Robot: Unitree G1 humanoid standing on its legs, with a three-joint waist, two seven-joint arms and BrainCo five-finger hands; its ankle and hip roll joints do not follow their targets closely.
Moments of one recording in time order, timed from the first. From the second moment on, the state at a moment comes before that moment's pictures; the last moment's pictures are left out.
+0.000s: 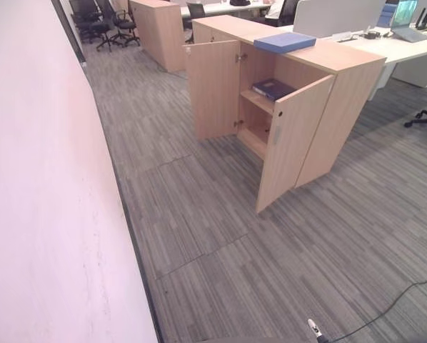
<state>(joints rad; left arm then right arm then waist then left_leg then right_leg) 0.11 0.19 -0.20 1.26 -0.07 -0.05 0.20 0.07 -0.17 -0.01 1.26 0.61 -0.10 -0.20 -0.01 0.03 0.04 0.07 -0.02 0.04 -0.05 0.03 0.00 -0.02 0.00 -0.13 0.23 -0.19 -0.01</state>
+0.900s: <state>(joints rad) 0.11 0.20 -0.24 1.26 0.01 -0.05 0.22 0.05 -0.20 0.05 1.27 0.56 -0.07 -0.16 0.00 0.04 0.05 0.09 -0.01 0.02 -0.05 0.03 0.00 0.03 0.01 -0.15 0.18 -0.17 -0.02</state>
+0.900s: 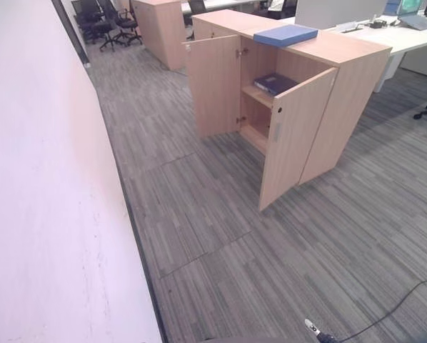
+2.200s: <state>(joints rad) 0.11 0.20 -0.24 1.26 0.03 -0.05 0.23 0.03 -0.22 0.11 1.31 0.41 -0.05 -0.15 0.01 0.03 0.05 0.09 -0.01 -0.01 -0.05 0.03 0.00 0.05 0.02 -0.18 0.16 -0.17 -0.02</state>
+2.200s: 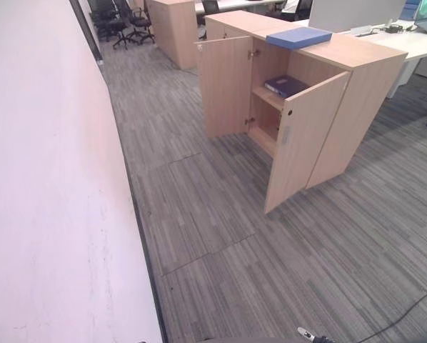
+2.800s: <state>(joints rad) 0.05 0.20 -0.11 1.31 -0.14 -0.09 0.29 -0.07 -0.18 0.13 1.40 0.41 -0.05 -0.16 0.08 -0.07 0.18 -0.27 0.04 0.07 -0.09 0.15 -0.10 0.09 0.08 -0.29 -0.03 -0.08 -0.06</state>
